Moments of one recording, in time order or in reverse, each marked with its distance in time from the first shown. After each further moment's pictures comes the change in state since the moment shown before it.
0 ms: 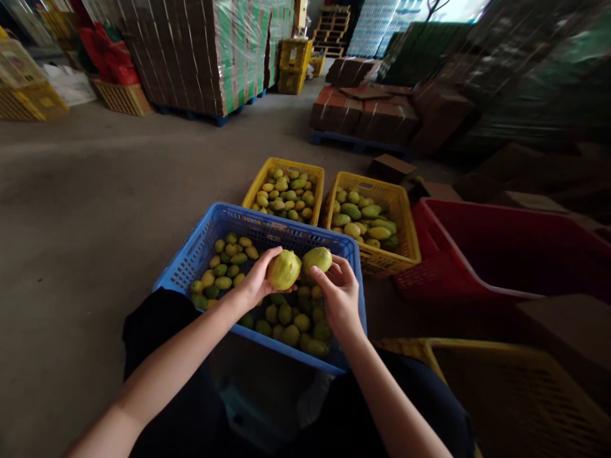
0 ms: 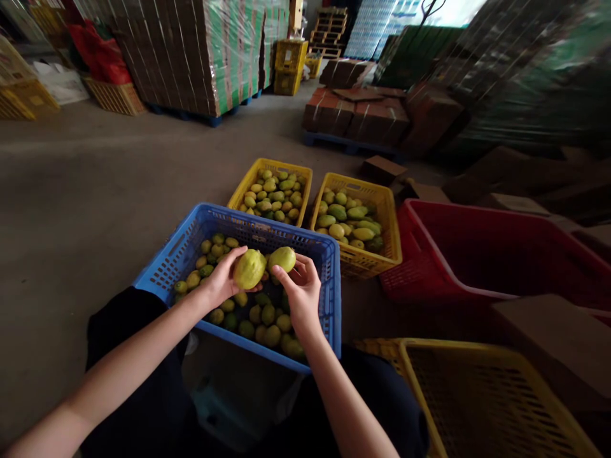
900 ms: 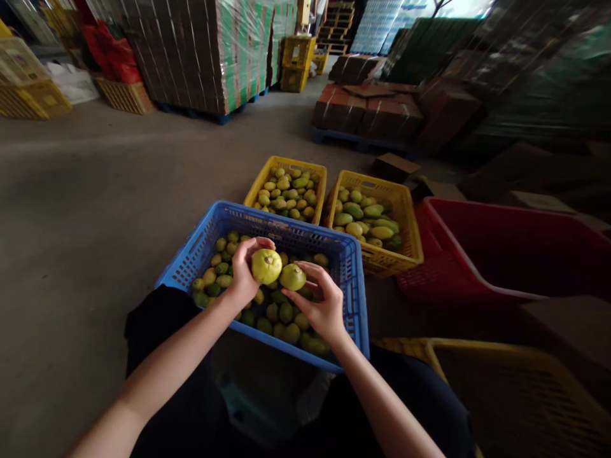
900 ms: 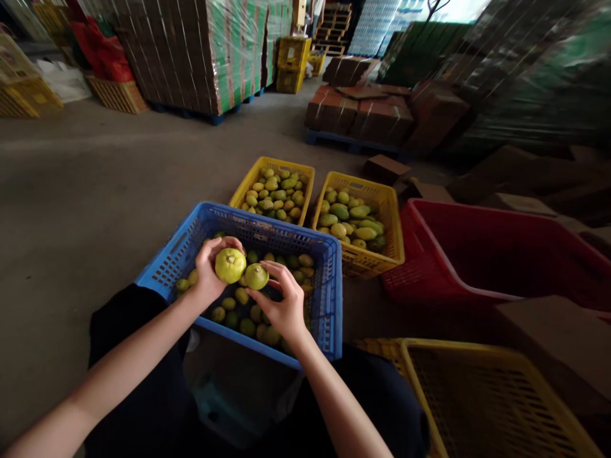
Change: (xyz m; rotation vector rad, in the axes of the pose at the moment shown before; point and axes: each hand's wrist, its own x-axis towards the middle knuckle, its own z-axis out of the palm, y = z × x) left_hand -0.003 0.007 -0.007 -0.211 0.092 0.551; right_hand -0.018 0.013 0.003 -0.319 -0.281 -0.360
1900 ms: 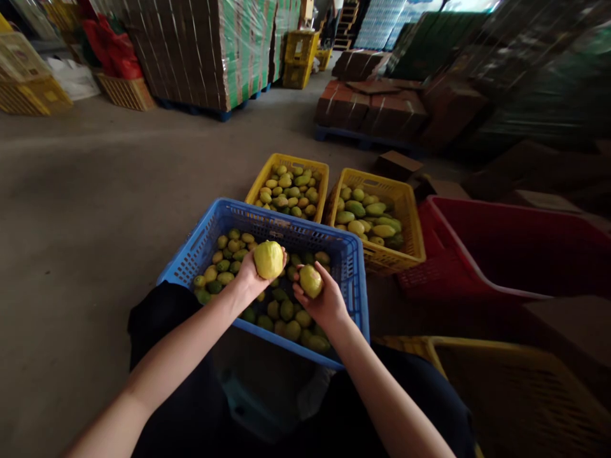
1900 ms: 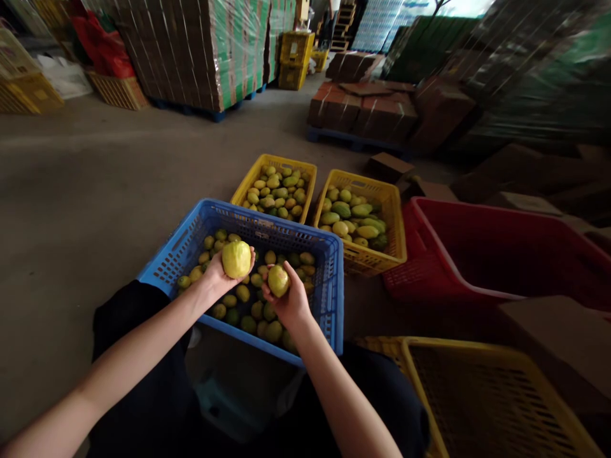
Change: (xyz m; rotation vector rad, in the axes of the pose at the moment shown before) left_hand 0.011 -0.006 0.000 -0.410 0.301 -0.570; right_hand 0.014 0.025 0.001 0.864 -0.035 0.885
